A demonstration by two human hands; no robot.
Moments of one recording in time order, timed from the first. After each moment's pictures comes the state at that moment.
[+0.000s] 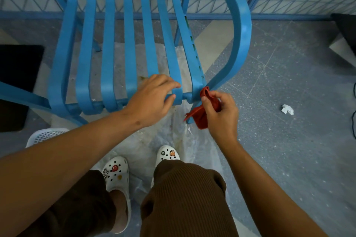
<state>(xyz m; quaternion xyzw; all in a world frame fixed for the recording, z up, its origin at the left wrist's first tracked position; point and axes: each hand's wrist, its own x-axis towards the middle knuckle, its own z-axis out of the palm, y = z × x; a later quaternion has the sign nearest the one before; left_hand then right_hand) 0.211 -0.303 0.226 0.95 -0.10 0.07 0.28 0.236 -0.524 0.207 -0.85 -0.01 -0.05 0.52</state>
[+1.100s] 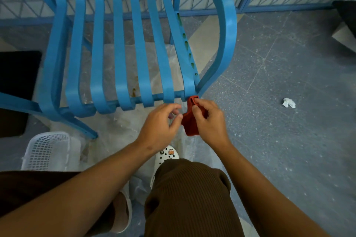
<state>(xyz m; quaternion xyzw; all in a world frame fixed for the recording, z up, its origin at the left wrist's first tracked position) 0.172 -0.373 0.194 0.90 0.04 0.03 0.44 0.230 -0.537 0.176 -0.86 -0.03 0.08 0.50</state>
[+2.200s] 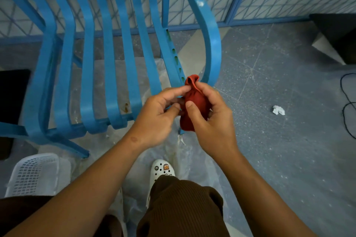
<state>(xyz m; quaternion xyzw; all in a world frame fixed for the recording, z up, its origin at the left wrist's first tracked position) 0.217 -0.375 0.271 0.72 0.01 0.00 0.70 0.229 -0.524 0.278 -0.79 -0.09 -0.02 0.60</state>
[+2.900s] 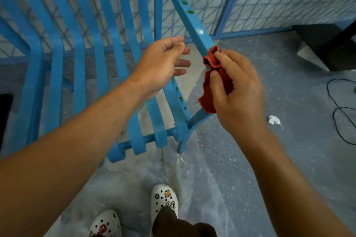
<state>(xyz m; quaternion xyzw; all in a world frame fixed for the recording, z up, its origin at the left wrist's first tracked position) 0.366 -0.339 0.340 0.68 0.05 -0.02 0.73 0.322 -0.521 0.335 -0.89 -0.17 -0.26 0.33</state>
